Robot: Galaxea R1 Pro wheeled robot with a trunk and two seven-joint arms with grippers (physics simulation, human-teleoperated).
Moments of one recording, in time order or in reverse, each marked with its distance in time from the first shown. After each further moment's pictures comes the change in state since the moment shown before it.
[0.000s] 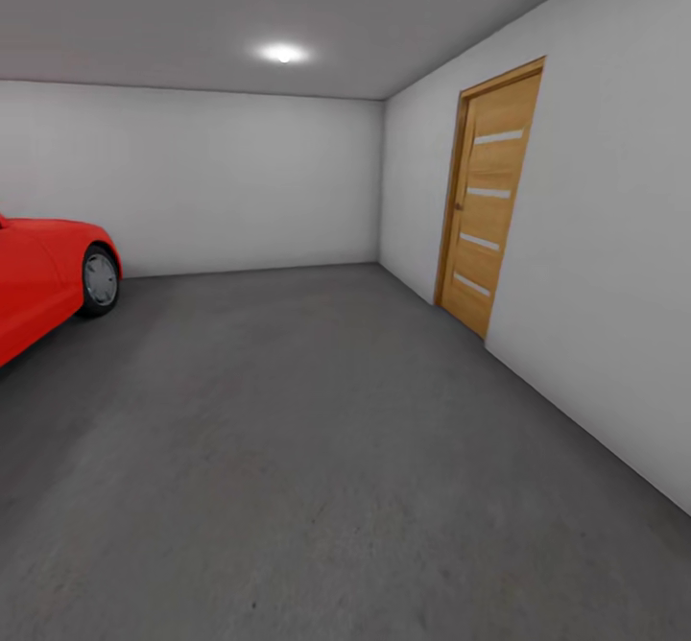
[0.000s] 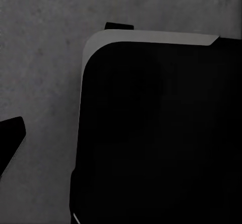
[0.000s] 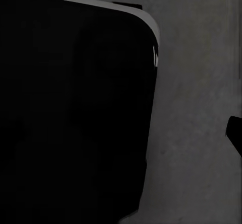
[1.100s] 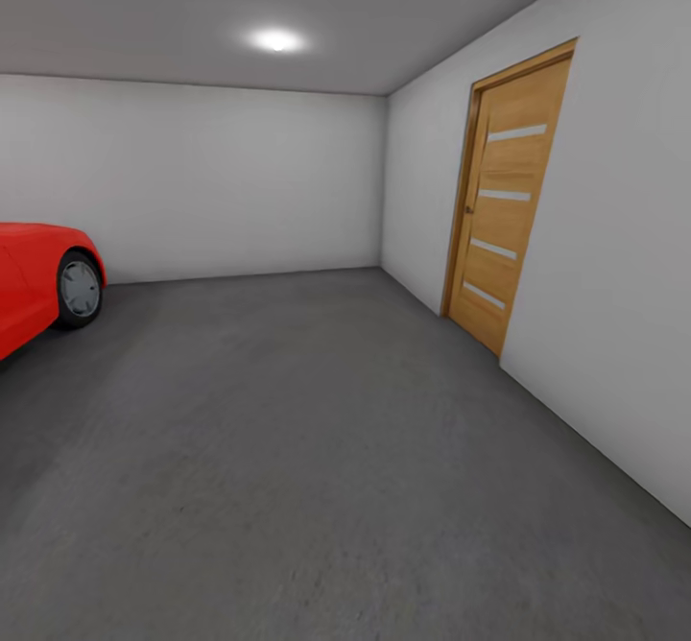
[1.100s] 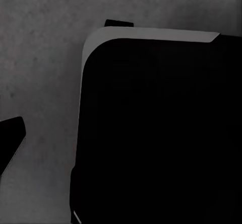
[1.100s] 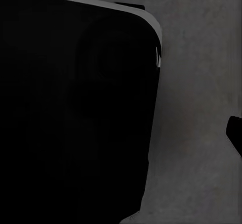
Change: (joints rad) left arm 0.000 0.000 0.000 0.001 0.001 0.008 0.000; right arm 0.000 0.002 0.002 0.001 0.001 -0.001 0.002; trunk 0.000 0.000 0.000
